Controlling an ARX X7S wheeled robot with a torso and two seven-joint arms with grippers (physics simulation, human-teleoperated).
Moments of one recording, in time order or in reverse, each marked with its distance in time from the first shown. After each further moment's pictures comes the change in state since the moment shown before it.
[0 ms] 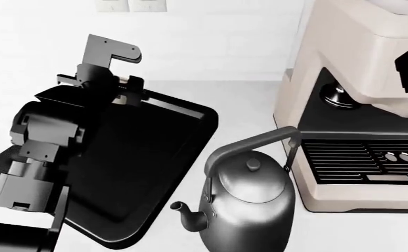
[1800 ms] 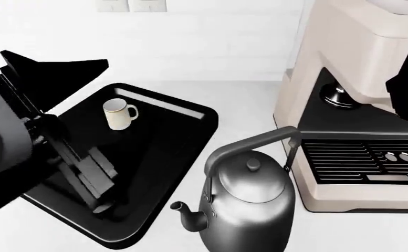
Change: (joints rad) left arm 0.190 -0.420 -0.646 1.289 -1.535 -0.568 -0.359; right arm -0.181 -0.061 0.216 -0.031 0.035 0.086 0.020
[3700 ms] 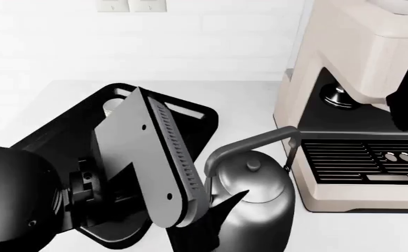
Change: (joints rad) left arm -0.181 0.167 0.527 -0.082 0.100 -0.043 0.081; right arm -0.214 -0.157 0.357 0.007 0.073 0.255 0.000
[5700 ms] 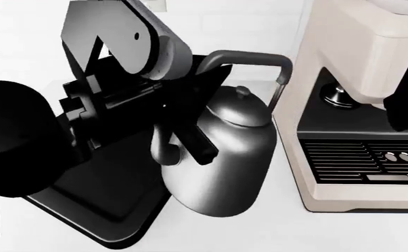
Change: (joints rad) left arm -0.096 0.035 0.033 -0.168 0.170 0.234 -0.014; right arm -0.046 -0.095 0.118 0.011 0.020 0.134 0.007
